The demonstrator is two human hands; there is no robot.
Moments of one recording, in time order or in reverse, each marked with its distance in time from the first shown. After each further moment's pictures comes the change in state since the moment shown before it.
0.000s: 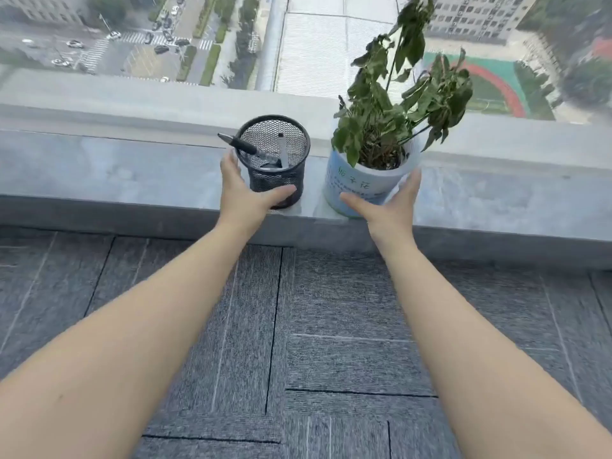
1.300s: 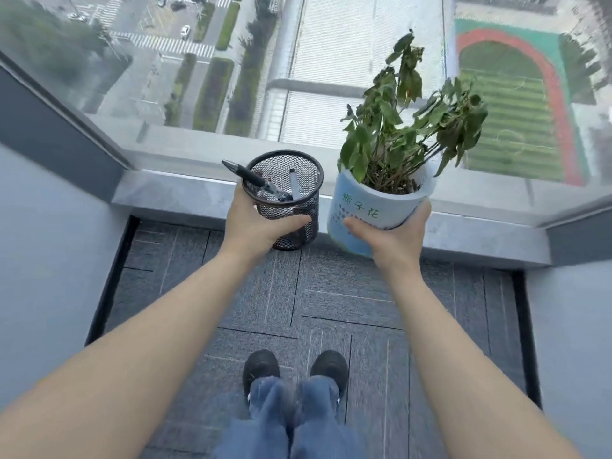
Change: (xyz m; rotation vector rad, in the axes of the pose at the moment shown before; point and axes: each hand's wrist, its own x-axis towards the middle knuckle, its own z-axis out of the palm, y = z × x) left_hand -0.185 0.322 -0.127 0.002 0.024 -0.081; right_hand -0.180 -0.314 -0.069 0.027 0.010 -0.082
